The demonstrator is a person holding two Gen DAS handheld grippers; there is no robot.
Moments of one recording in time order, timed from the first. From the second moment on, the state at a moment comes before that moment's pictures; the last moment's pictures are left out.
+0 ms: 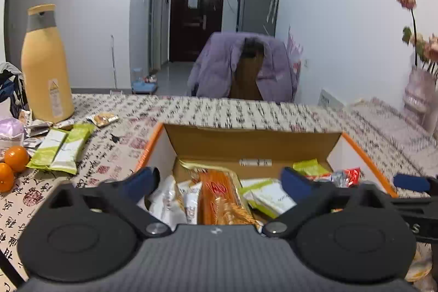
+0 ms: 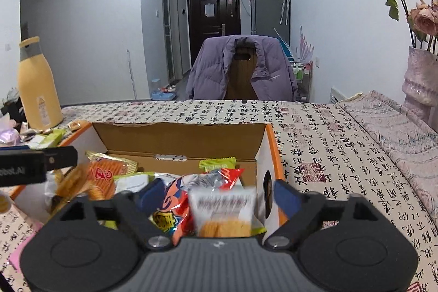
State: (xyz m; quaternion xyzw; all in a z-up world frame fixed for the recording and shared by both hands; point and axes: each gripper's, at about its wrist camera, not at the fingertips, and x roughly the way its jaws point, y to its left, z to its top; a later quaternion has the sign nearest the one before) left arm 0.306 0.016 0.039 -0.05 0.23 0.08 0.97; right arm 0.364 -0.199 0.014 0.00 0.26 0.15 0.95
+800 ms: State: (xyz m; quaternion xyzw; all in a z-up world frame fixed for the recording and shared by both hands) left arm 0.251 0.028 0.050 -0.08 0.21 0.08 0.97; right arm 0.301 -0.218 0.035 0.00 0.23 0.14 0.96
